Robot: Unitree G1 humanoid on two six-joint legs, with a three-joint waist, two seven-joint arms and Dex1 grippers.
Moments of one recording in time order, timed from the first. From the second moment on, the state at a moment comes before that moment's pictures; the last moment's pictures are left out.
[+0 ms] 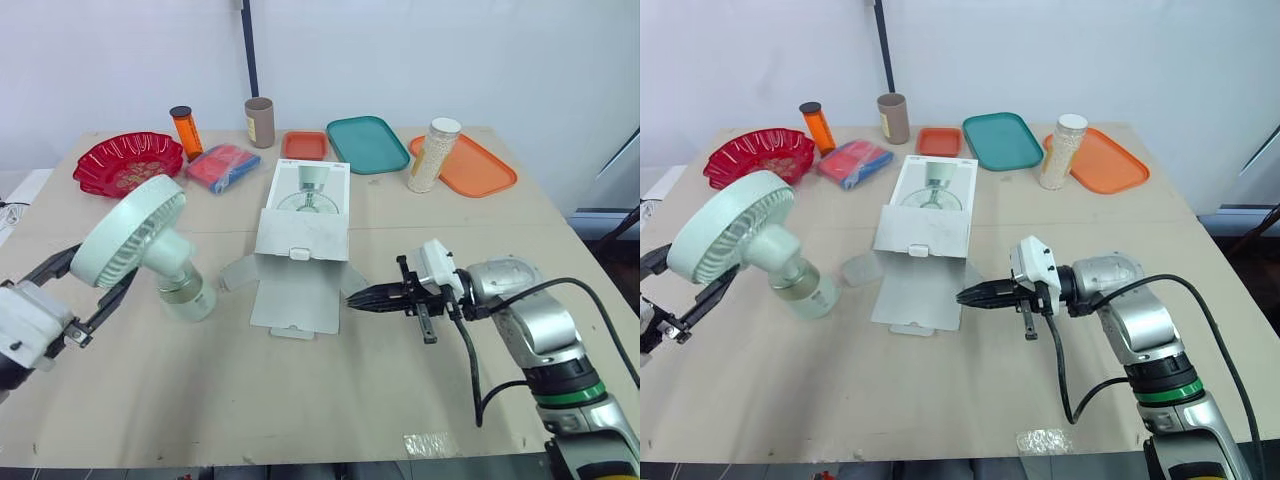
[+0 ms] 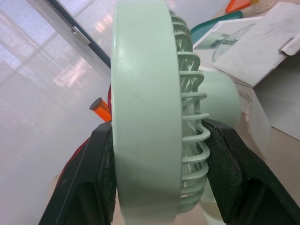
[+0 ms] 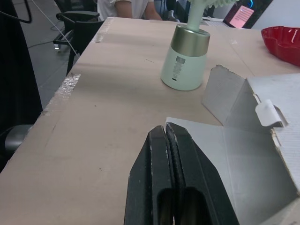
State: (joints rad) left arm 0.46 0.80 0.65 -0.63 -0.46 -0.04 -0.47; right arm -0.47 -0.65 0.15 -0.10 0.46 0.20 1.38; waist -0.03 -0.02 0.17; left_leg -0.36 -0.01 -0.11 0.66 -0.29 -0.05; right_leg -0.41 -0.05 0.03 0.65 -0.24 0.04
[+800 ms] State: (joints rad) left arm 0.61 0.50 0.77 -0.83 -0.52 0.21 -0.44; right arm -0.50 -0.63 0.15 -0.05 0.45 0.19 1.42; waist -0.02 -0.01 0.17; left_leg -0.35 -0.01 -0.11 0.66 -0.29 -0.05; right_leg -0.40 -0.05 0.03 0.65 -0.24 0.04
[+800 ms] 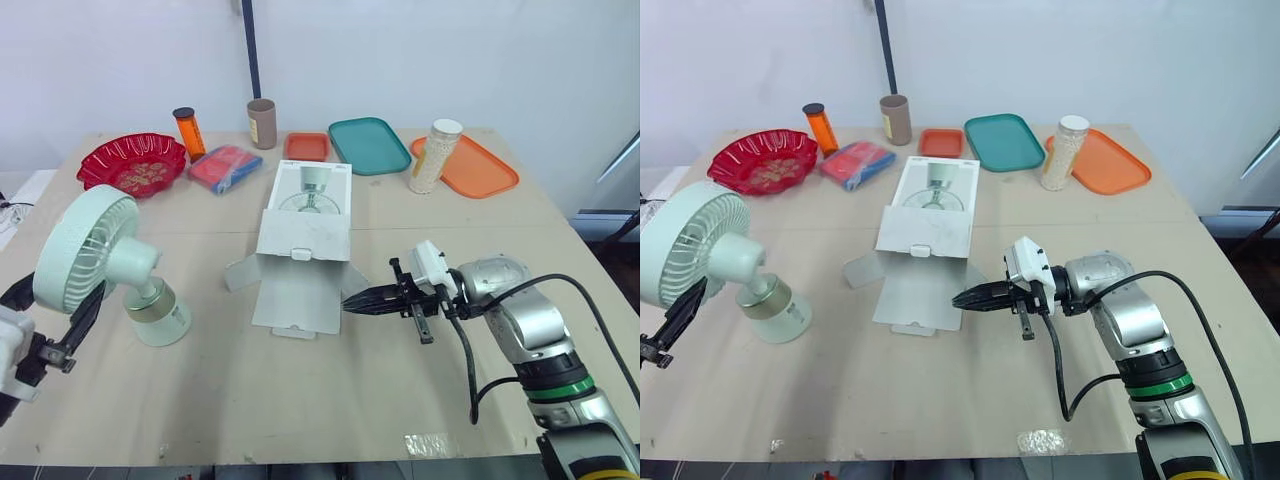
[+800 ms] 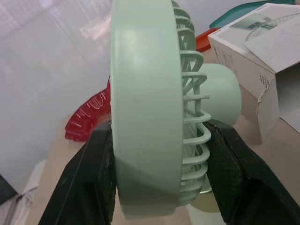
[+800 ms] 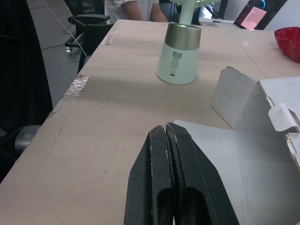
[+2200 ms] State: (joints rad) left arm 0.59 0.49 0.73 -0.78 -0.78 0.53 -0.28; right arm -0.50 -0.63 0.16 -0.05 0.43 0.19 1.39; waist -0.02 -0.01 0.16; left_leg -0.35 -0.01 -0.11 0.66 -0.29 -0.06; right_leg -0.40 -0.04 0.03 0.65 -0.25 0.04
